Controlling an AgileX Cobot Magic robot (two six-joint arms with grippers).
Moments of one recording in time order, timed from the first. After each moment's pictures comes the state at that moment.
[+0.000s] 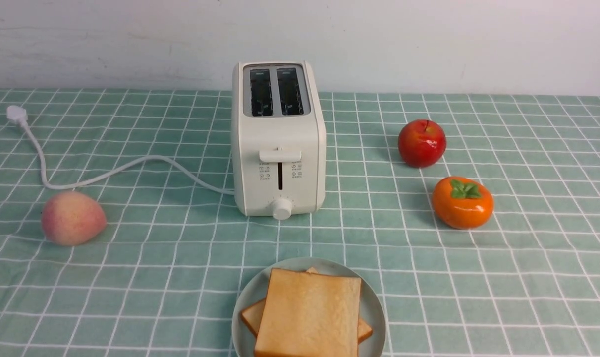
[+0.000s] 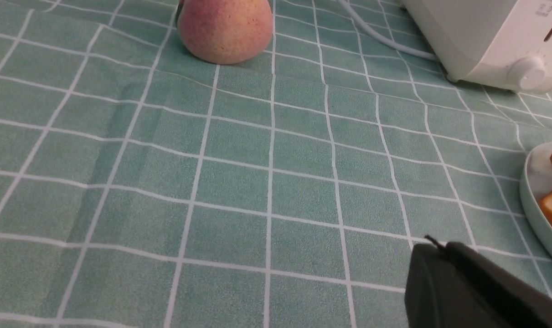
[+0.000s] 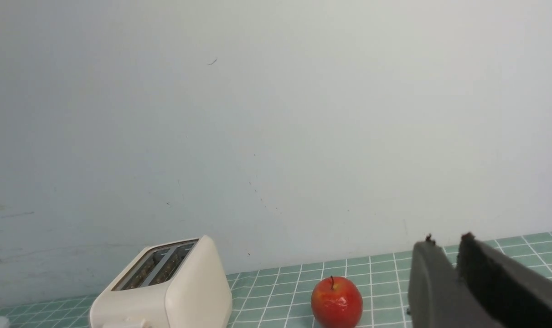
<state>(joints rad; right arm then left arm) 0.40 -0.01 -0.41 -0.70 0.36 0.83 -0.12 -0.01 0.03 -0.02 0.39 -0.33</state>
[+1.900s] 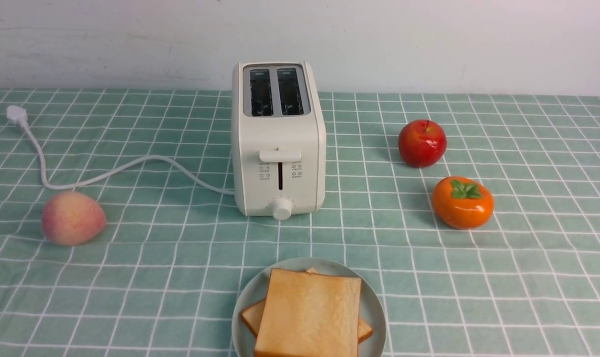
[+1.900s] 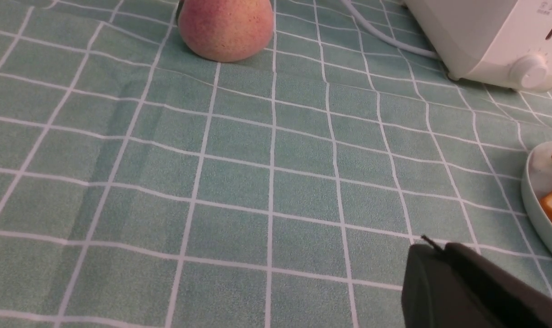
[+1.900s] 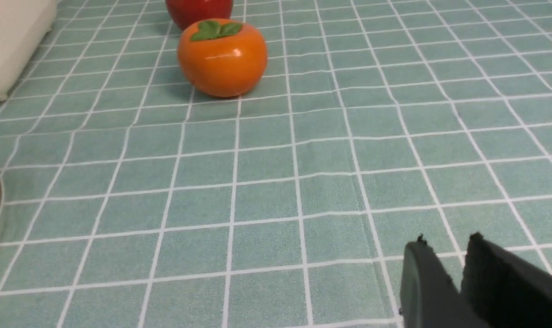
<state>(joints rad) -0.06 -0.01 0.02 0.04 0.38 0.02 -0.12 -0.01 0.03 -0.02 0.39 -0.33</state>
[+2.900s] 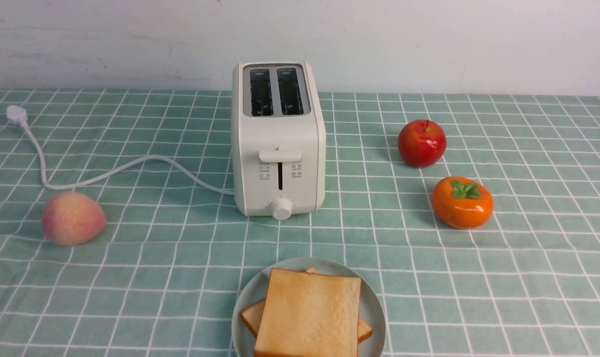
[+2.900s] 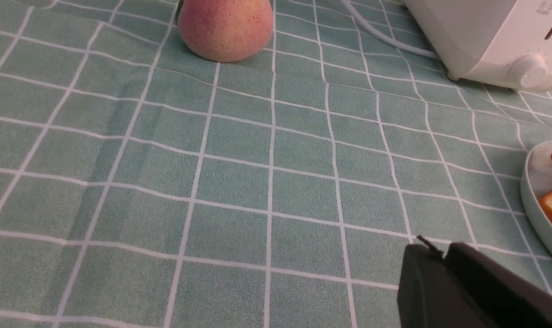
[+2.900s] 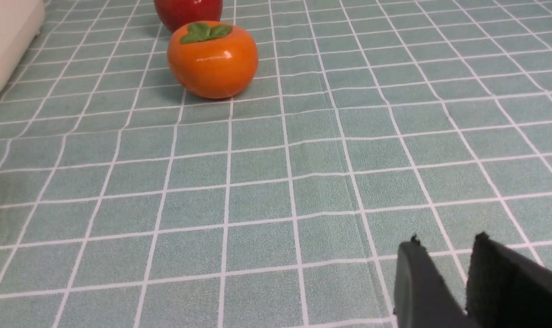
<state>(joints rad) -0.06 -0.01 0.02 0.04 0.38 0.02 -0.12 -0.01 0.03 -0.02 0.39 -0.33</state>
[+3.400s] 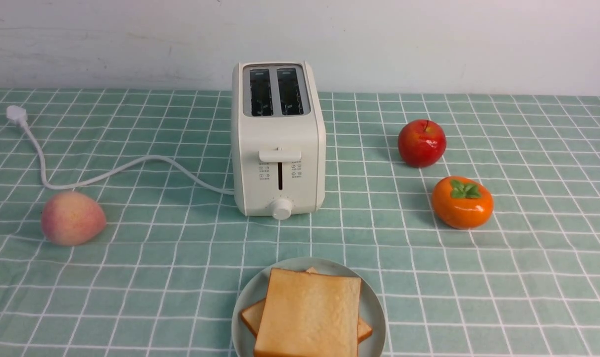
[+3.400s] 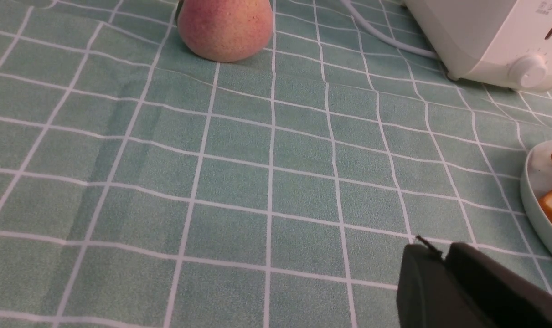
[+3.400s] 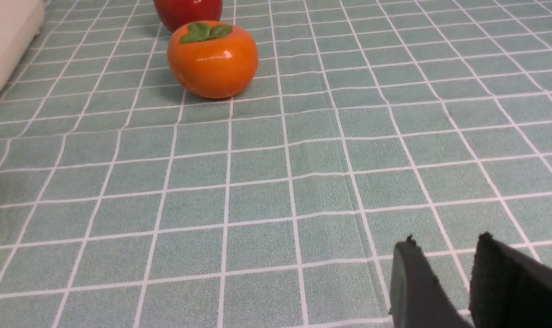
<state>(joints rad) -0.06 -0.01 0.02 0.04 0.38 0.02 -0.12 -0.01 0.03 -0.02 0.39 -0.33</state>
